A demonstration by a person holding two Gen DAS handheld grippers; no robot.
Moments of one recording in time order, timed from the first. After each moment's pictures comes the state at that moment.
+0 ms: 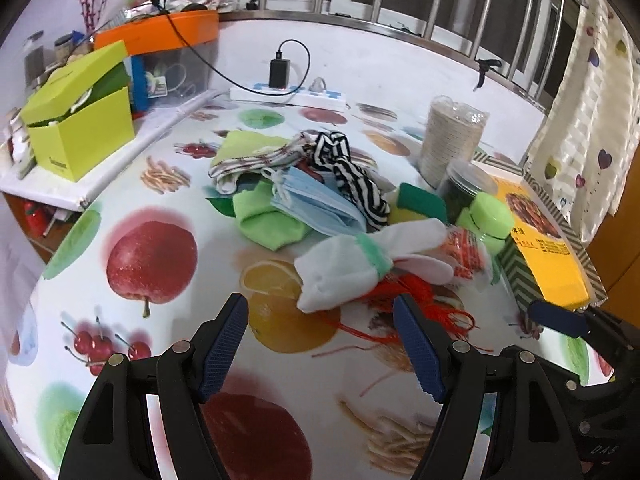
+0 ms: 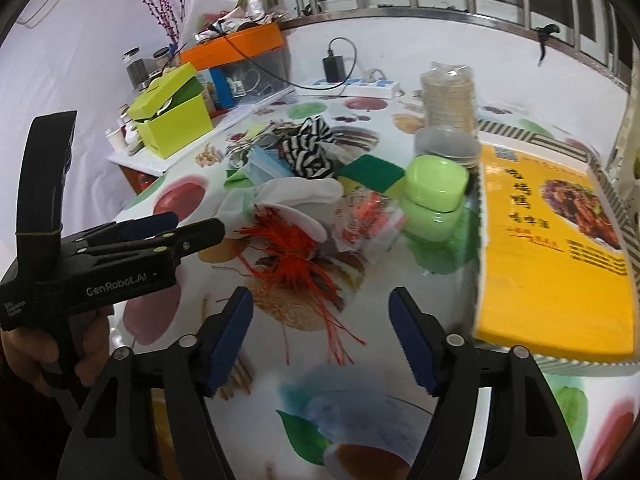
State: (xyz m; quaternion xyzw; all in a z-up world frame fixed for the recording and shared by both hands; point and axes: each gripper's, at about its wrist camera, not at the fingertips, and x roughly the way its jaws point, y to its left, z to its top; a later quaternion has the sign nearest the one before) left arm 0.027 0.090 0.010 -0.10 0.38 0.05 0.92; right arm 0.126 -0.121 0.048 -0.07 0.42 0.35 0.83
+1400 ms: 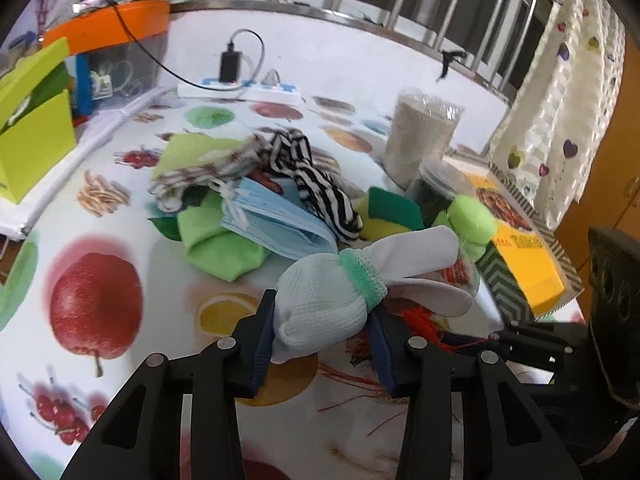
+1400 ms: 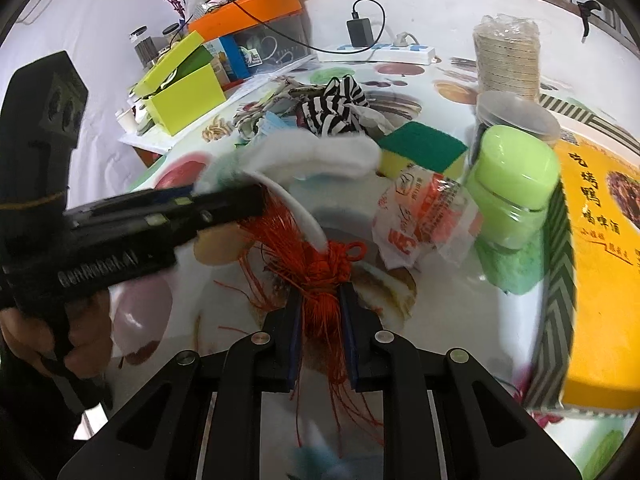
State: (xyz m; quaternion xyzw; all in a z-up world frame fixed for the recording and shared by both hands) left arm 0.064 0.097 0.000 -0.10 0.38 -0.05 0.92; right arm 0.152 -0.087 0.010 -0.07 0.46 0.38 0.80
